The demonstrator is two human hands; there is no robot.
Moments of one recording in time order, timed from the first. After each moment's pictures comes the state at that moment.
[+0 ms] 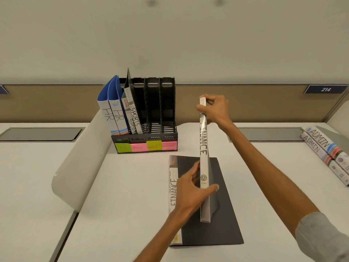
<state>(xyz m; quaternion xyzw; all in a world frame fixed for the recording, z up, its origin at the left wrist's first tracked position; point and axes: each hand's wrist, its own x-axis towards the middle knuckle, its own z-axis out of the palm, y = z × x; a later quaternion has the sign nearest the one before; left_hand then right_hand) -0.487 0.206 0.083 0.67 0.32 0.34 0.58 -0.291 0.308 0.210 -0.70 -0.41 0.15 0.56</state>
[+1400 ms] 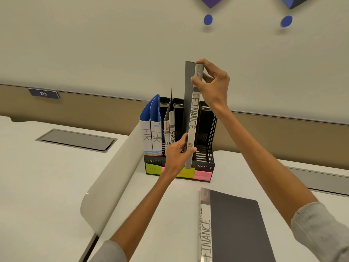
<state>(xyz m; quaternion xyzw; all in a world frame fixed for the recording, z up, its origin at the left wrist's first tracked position) -0.519 0.469 0.121 0.71 0.36 0.46 0.40 -0.398 0.480 0.317 -0.45 -0.56 0.09 0.69</state>
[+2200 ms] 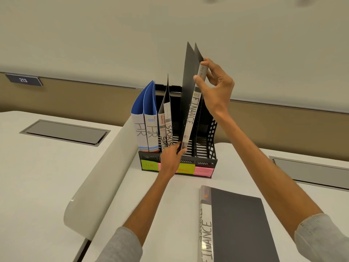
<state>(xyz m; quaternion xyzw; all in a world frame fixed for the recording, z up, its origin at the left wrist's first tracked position) -0.500 0.553 0.027 0.79 0.48 0.32 0.20 -0.377 0.518 0.260 -0.48 -0.53 0.01 0.70</state>
